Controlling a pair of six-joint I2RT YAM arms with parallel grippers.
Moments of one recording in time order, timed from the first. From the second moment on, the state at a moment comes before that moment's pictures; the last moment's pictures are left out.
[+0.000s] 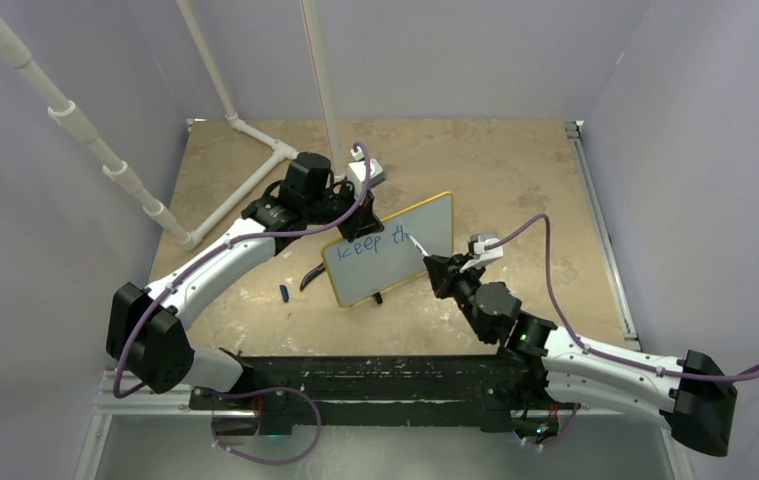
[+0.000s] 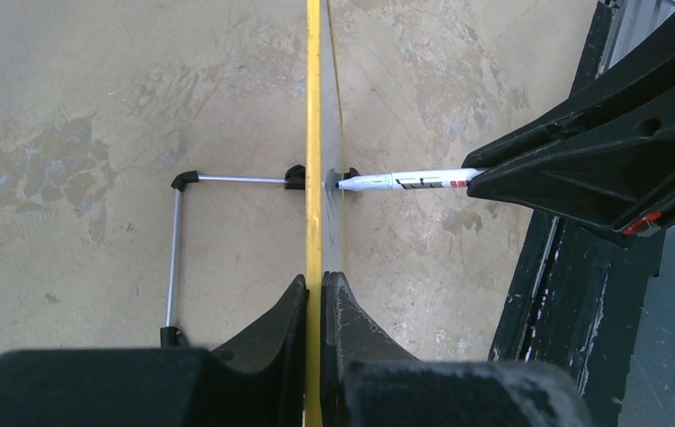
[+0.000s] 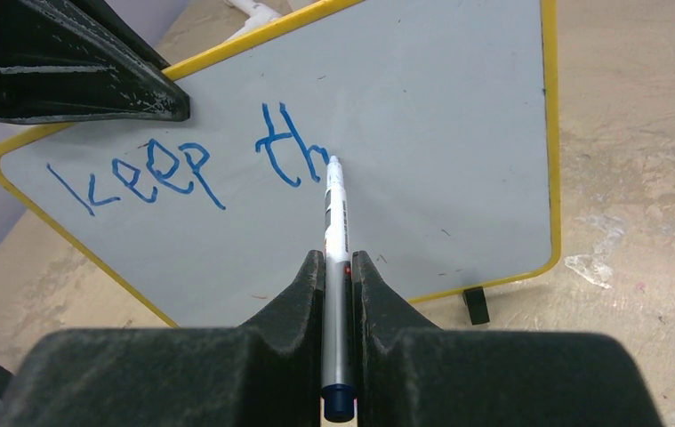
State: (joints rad) left arm -0.58 1.41 1.16 -0.30 0.55 0.09; right arm 1.03 0.79 0.33 0.37 0.63 0.43
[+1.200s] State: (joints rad) left arm -0.58 1.41 1.16 -0.30 0.55 0.09; right arm 1.03 0.83 0.33 0.43 0.67 0.36
